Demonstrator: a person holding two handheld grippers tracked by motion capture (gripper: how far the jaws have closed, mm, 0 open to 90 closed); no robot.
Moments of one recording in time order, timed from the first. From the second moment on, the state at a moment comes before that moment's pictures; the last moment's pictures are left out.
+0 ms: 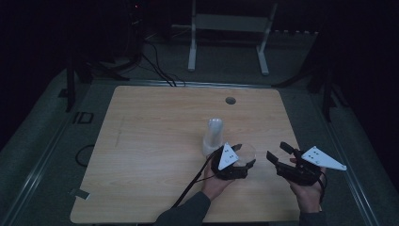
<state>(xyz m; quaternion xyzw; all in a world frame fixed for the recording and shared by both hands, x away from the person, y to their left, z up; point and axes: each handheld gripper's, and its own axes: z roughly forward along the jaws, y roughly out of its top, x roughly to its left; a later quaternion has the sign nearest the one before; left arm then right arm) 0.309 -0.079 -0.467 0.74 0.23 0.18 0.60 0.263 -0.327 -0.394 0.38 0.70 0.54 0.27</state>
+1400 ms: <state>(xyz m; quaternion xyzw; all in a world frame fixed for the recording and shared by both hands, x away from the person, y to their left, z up) 0.313 -0.078 -0.492 0.76 0.24 0.18 0.58 0.262 -0.328 -0.393 0.38 0.70 0.54 0.28</state>
